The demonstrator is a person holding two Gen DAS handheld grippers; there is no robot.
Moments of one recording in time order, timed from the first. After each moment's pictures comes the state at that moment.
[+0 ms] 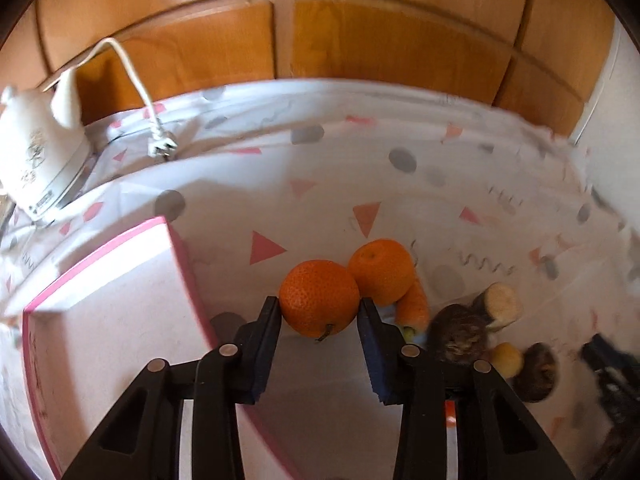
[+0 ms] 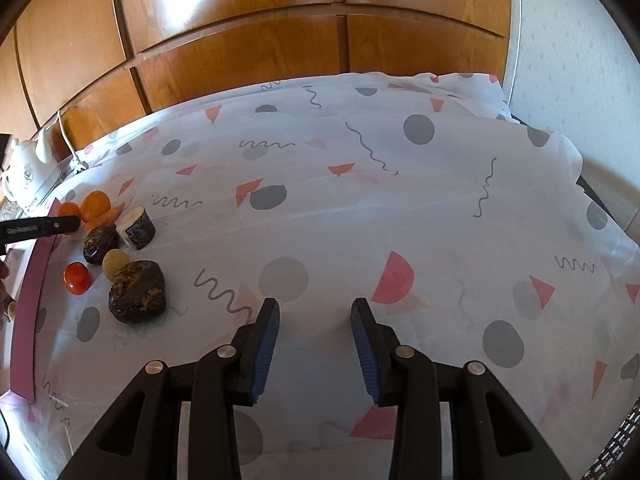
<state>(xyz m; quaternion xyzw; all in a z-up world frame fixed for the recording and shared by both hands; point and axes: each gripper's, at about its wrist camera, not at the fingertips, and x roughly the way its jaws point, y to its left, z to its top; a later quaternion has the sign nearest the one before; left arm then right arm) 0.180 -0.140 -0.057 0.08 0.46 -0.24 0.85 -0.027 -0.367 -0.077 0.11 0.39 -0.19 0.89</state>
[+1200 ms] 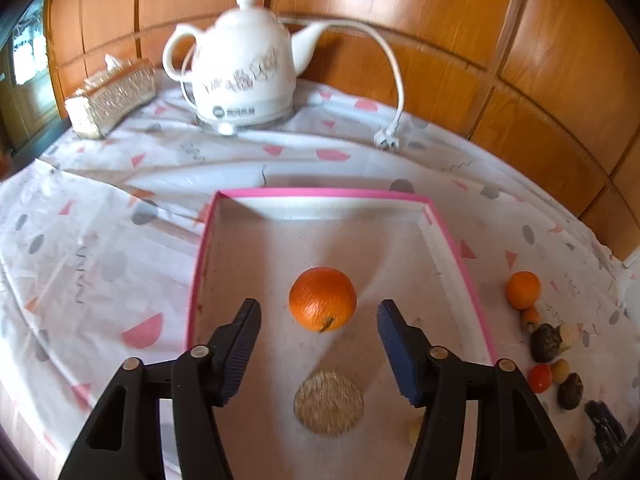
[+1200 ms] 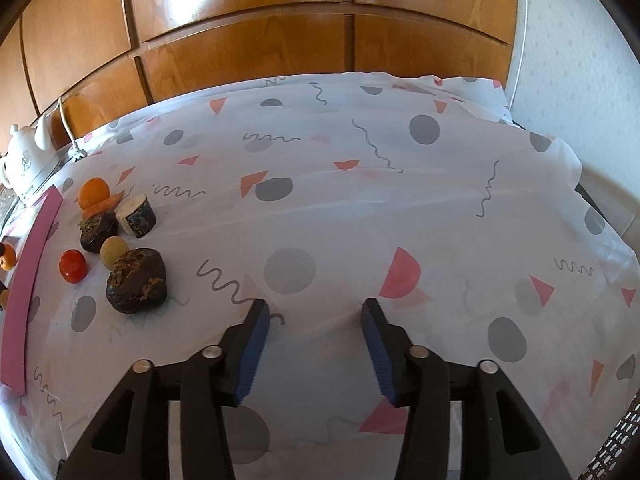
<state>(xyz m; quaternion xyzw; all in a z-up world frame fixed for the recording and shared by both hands) 0.148 0.026 -0.048 -0.05 0.44 -0.06 0.90 -0.026 -0.360 -0.079 0.09 0.39 -0.19 0.89</state>
